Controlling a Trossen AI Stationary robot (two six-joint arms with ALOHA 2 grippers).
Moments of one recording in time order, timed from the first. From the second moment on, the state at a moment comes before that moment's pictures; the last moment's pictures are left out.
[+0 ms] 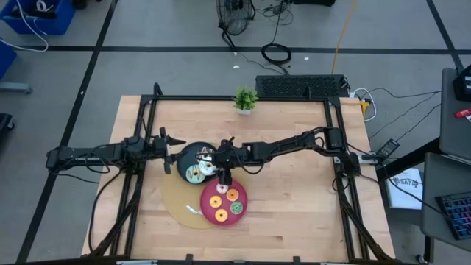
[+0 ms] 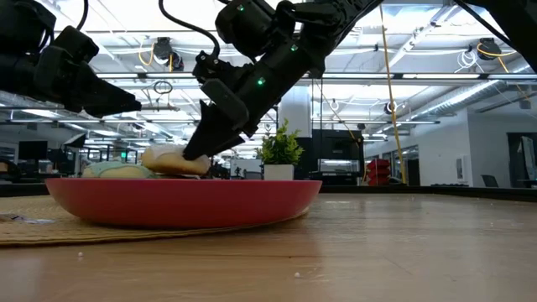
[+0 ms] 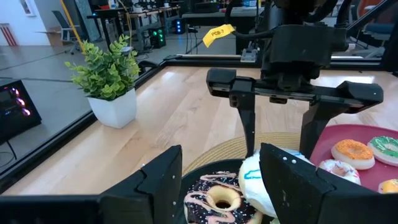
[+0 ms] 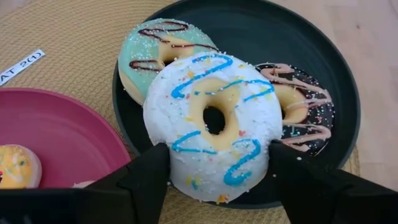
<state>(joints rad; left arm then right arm) 0.09 0.18 0.03 0.00 -0.13 0.02 0.02 2.13 1.49 -0.10 0.05 -0.01</state>
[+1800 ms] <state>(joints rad) 0.09 0.18 0.03 0.00 -0.13 0.02 0.01 1.65 1.48 -0.61 0.05 -0.12</state>
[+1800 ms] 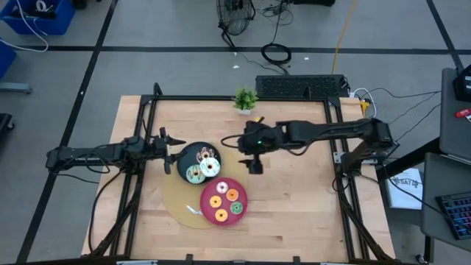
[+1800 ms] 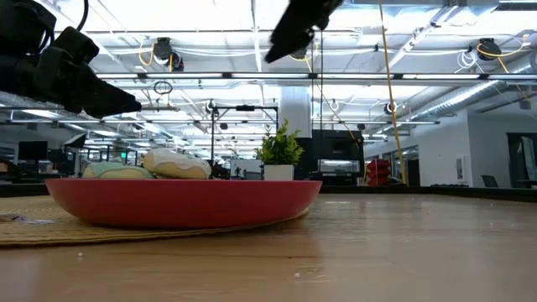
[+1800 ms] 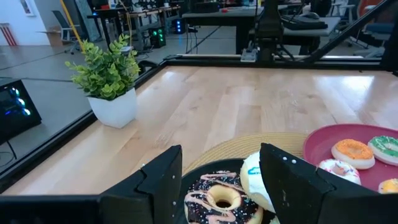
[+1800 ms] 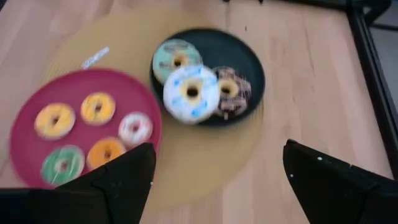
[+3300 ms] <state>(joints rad) 0.09 0.19 0.03 0.00 -0.13 0.02 -0.17 0.56 0.34 0.10 0.05 0.09</state>
